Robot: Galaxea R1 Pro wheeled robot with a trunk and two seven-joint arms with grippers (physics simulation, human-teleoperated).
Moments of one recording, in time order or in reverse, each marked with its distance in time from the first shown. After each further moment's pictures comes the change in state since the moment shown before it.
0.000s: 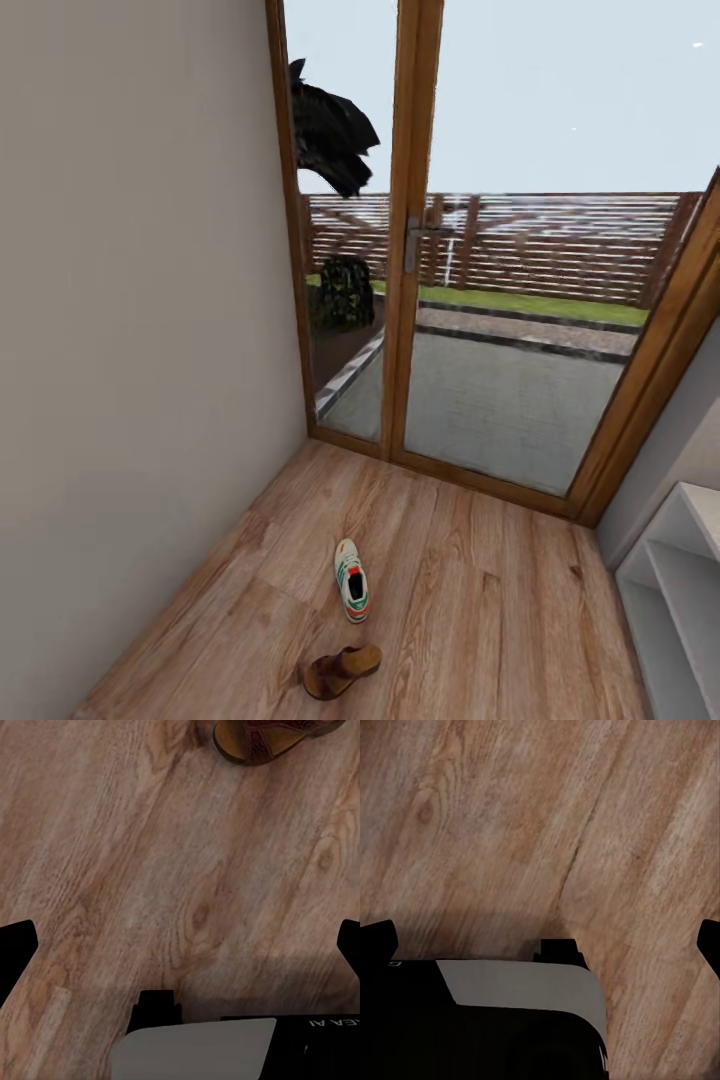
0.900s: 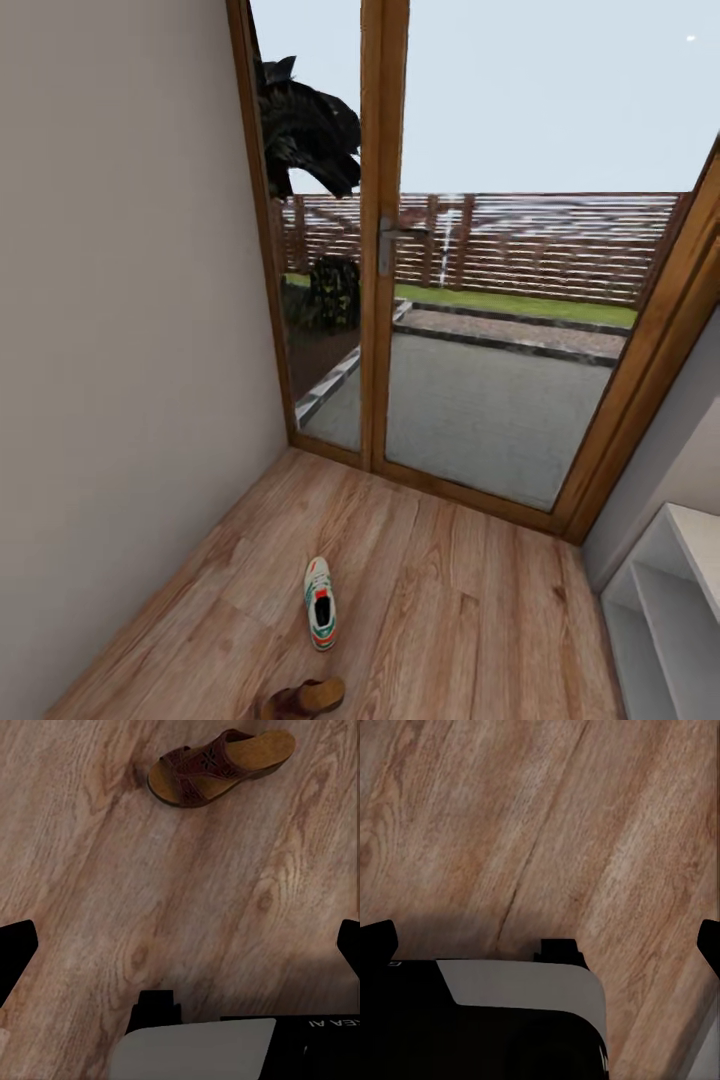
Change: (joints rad) left arm 0.000 0.000 0.001 0.000 0.002 0.000 0.000; right arm 0.000 0.000 0.000 0.000 0.000 0.000 0.000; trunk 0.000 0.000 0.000
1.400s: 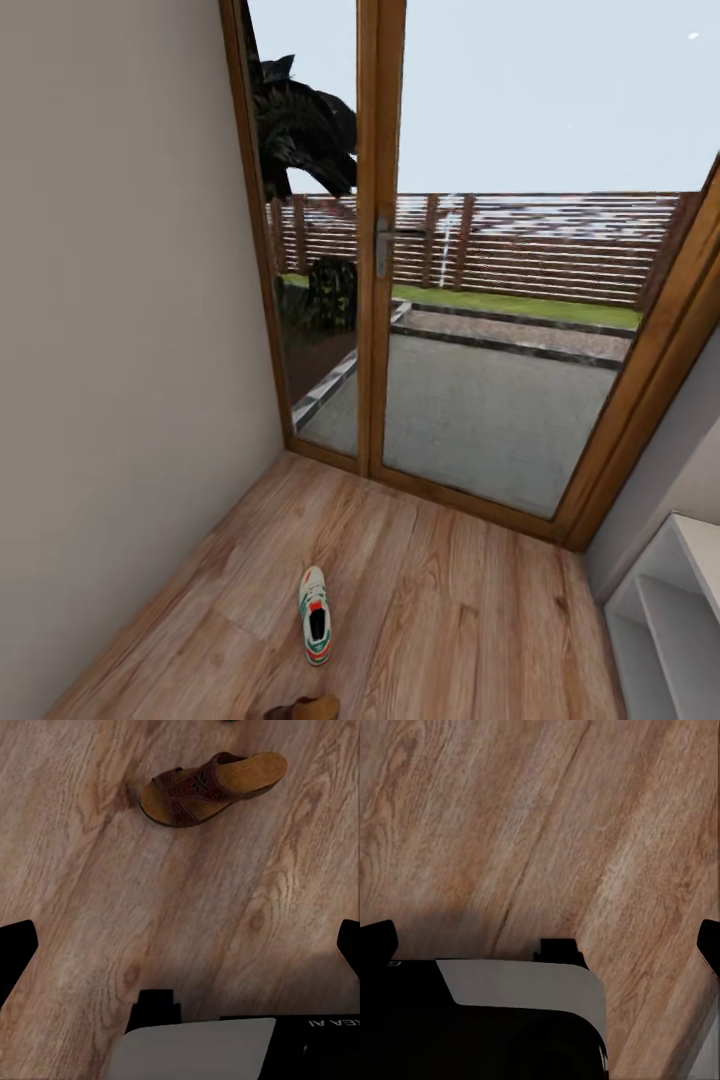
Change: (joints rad) left arm 0.000 0.000 0.002 0.001 0.001 0.000 0.000; right arm 0.000 0.000 0.000 0.000 0.000 0.000 -0.001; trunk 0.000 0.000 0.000
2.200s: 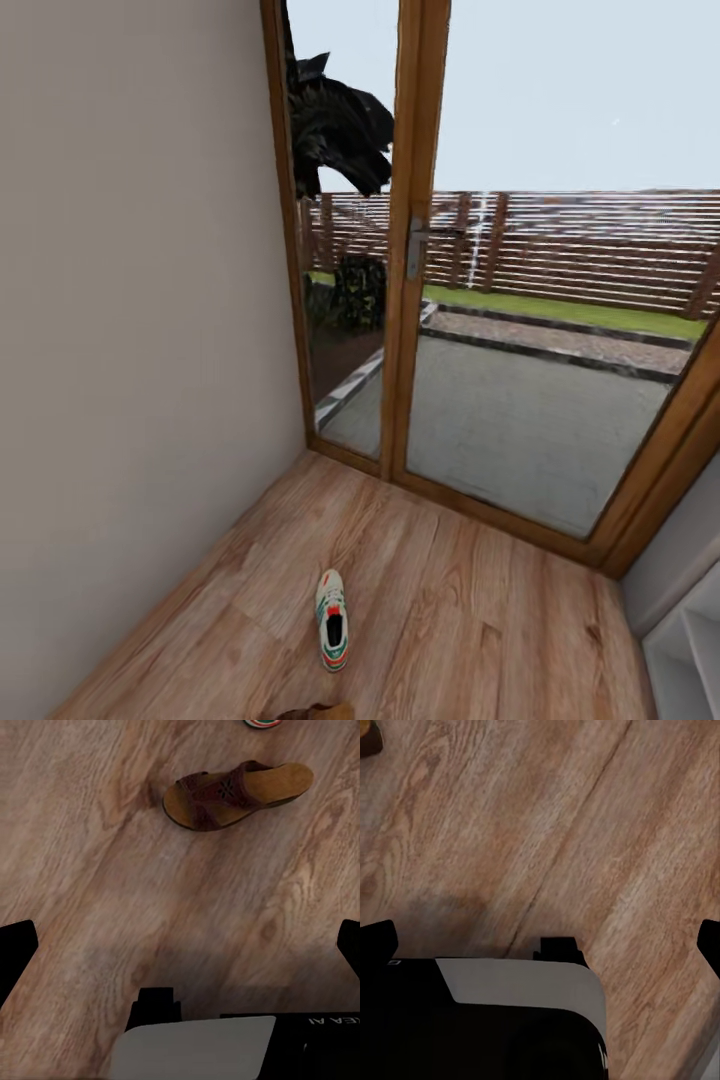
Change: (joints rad) left arm 0.000 0.000 -0.001 0.000 0.000 0.000 0.000; right arm 0.000 0.000 -0.001 -0.001 0.000 0.000 0.000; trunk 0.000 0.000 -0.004
